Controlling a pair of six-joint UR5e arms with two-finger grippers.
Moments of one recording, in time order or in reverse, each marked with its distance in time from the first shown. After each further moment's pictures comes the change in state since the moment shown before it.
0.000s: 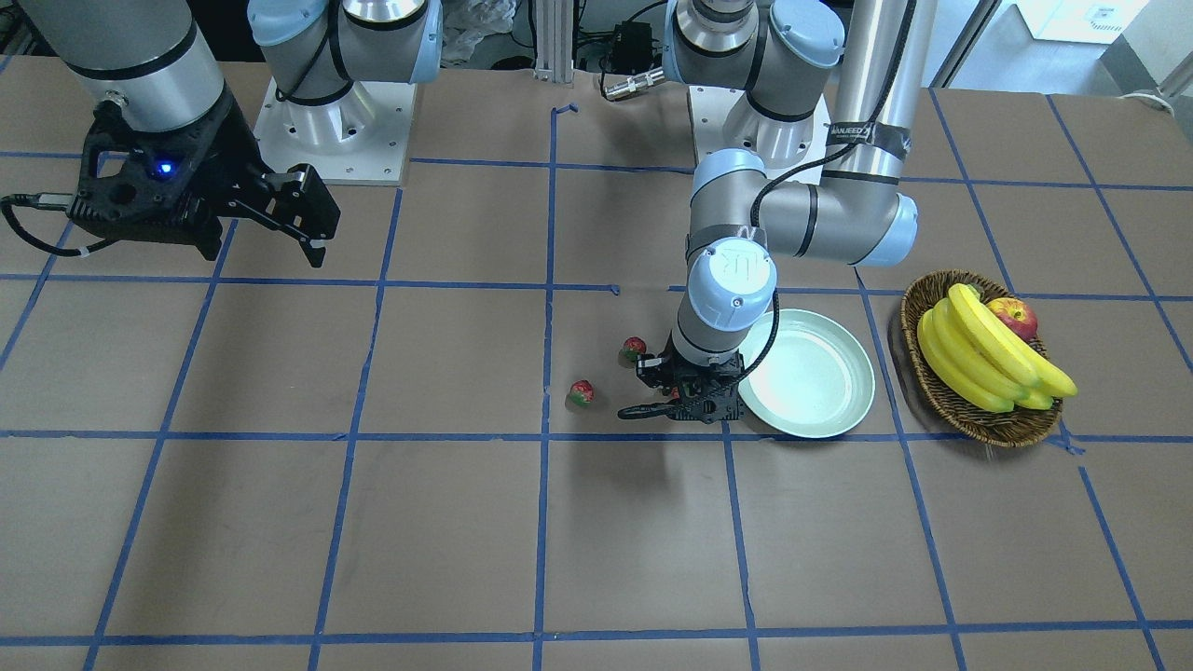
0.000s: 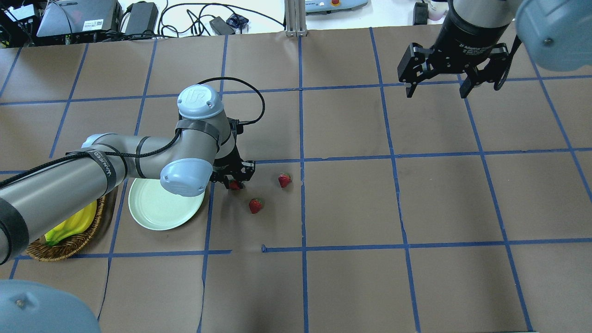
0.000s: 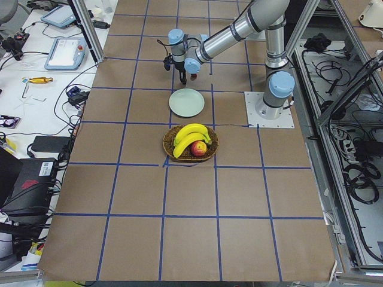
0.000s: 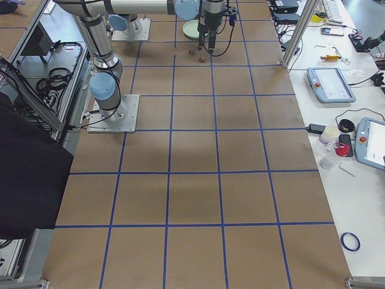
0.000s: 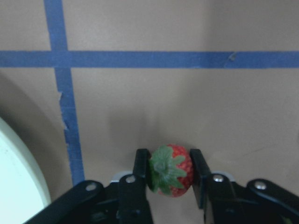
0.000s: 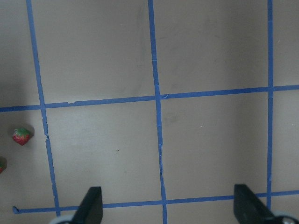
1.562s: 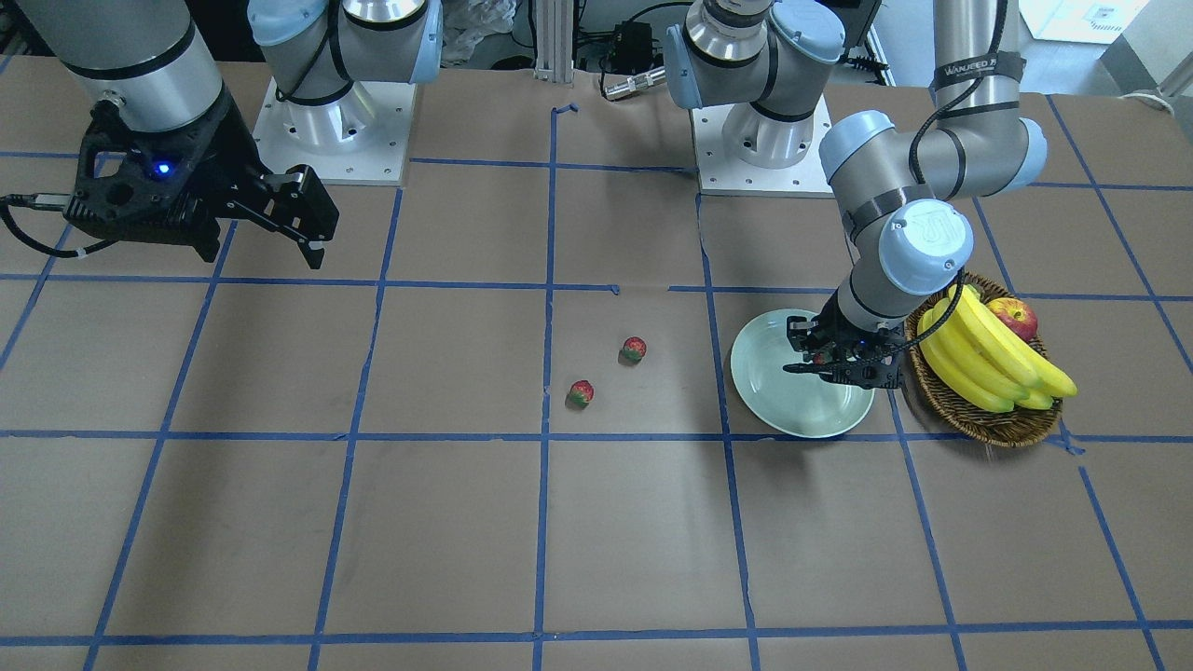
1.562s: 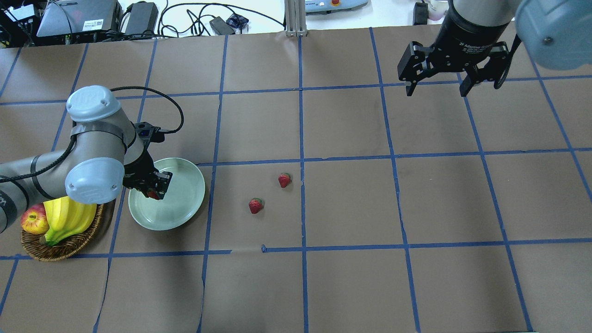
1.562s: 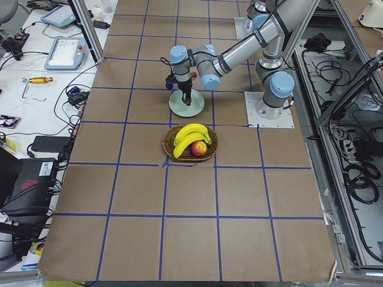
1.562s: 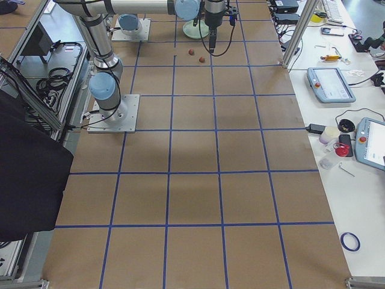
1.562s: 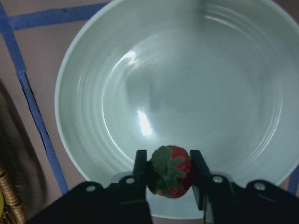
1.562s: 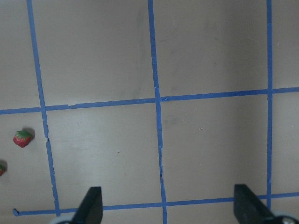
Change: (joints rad) left arm 0.357 0.171 -0.144 -0.035 0.098 0.495; right arm -0.001 0.003 -0.004 -0.005 0.000 0.000
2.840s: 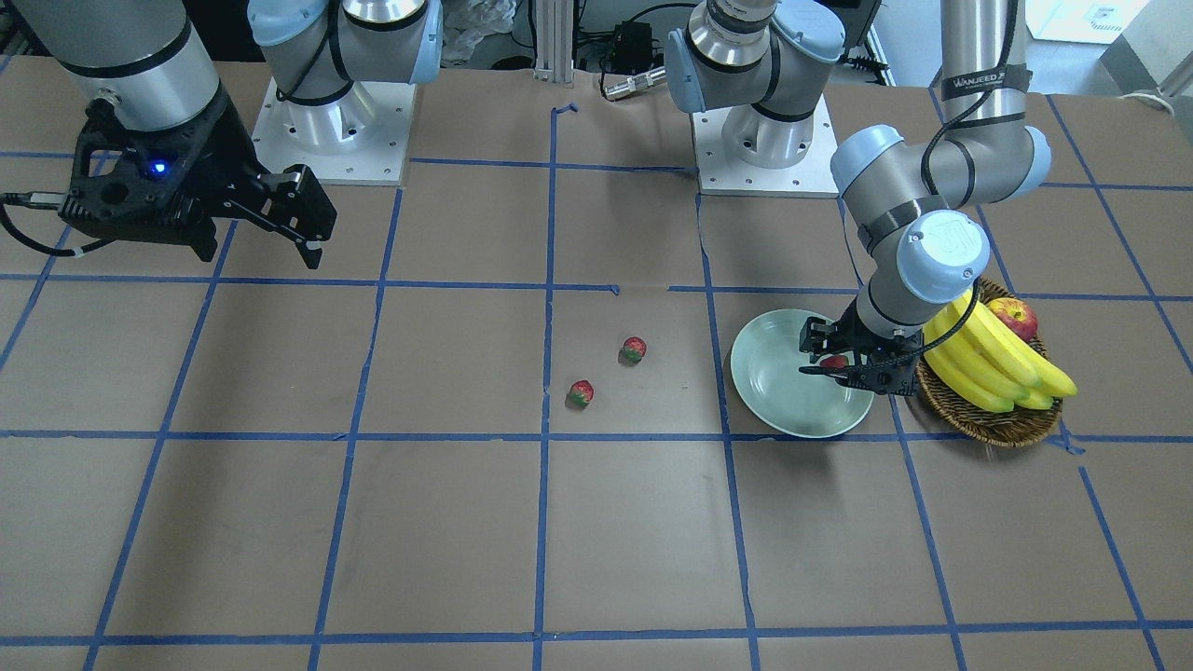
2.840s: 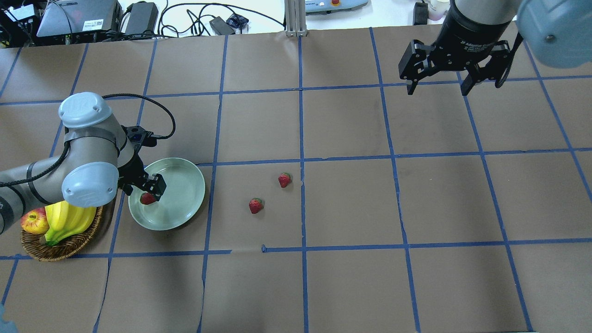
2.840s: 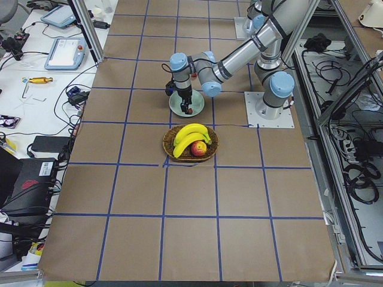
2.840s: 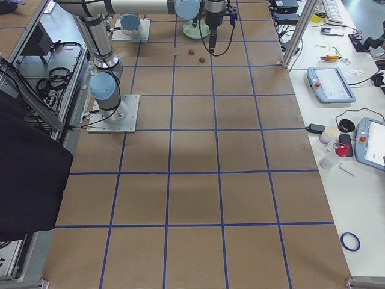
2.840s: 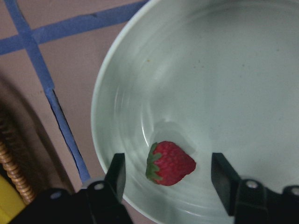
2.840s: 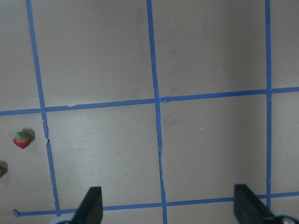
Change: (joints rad) left arm 0.032 -0.020 0.000 0.037 0.031 0.083; right arm -0.002 0.000 -0.004 0.004 0.000 0.003
